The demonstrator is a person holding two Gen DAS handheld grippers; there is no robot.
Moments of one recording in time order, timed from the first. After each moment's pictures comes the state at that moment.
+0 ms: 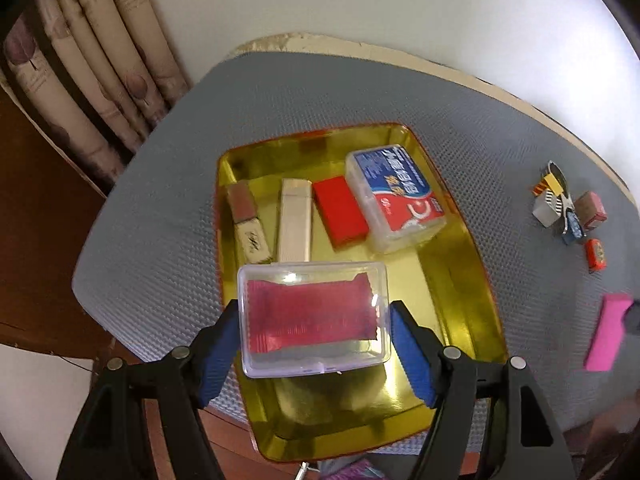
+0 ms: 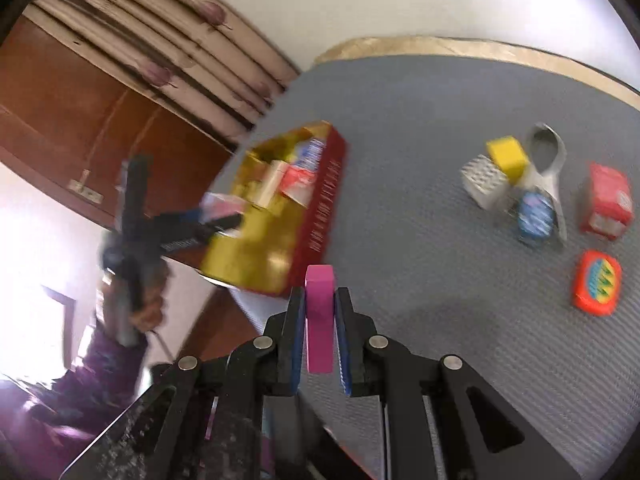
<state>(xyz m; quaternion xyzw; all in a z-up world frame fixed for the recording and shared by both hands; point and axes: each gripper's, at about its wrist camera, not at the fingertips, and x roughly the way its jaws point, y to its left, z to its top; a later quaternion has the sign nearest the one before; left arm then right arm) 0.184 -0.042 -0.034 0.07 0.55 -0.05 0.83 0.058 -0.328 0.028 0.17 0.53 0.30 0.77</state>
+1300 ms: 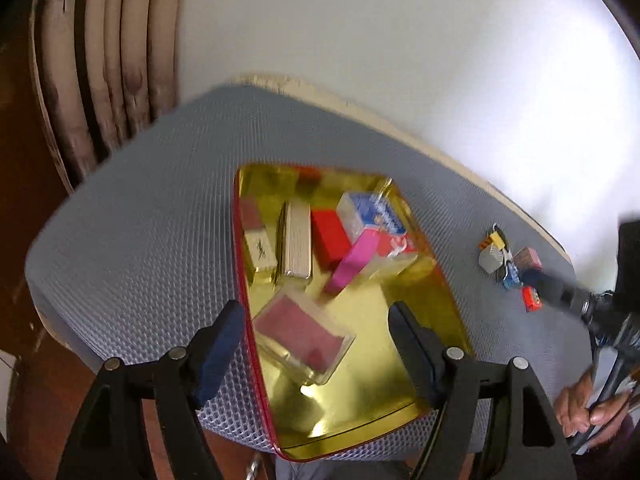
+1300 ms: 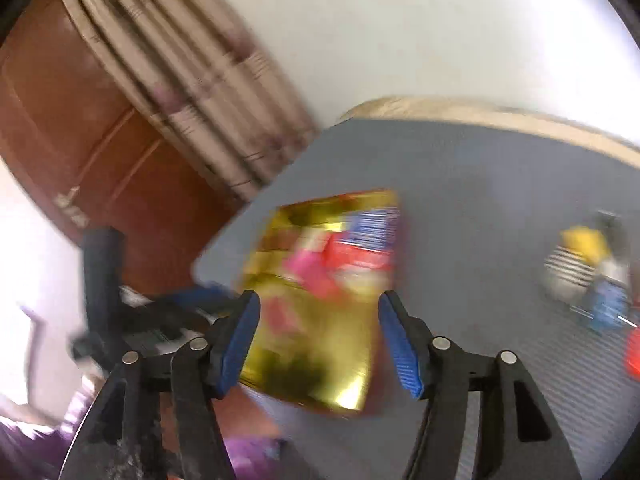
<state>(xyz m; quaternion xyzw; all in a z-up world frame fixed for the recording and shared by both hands) 0.152 0.021 -0.024 -0.08 0.46 -0.14 0.87 0.079 -0.251 0.042 0.14 0.42 0.24 0.86</state>
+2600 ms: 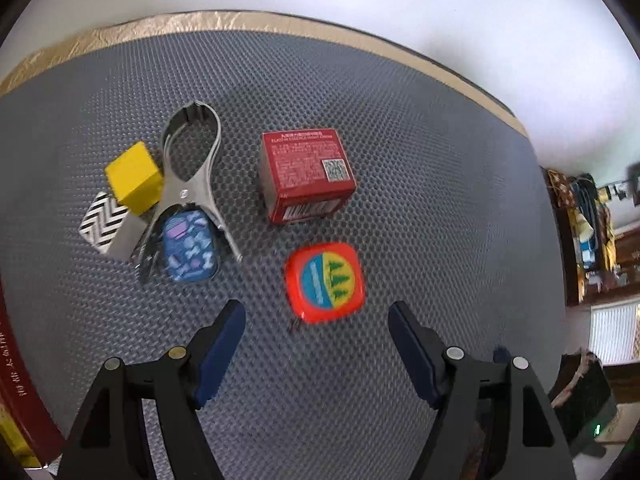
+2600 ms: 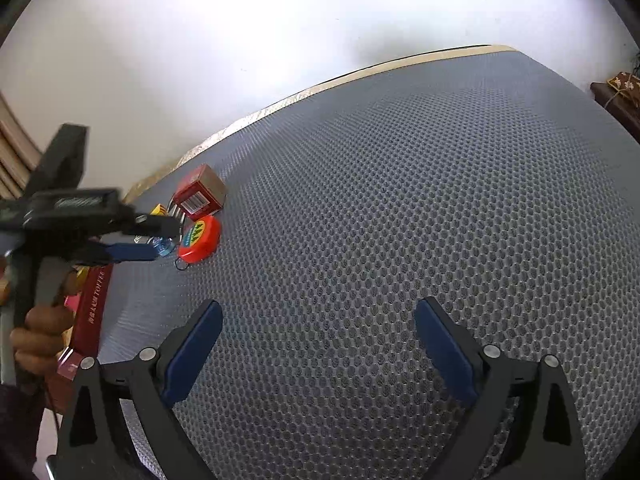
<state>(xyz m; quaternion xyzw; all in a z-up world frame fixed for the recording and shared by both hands) 0.188 -0.400 -0.086 0.04 0.63 -0.26 0.73 -0.095 -0.570 -0.033 0.26 0.39 -0.07 0.88</state>
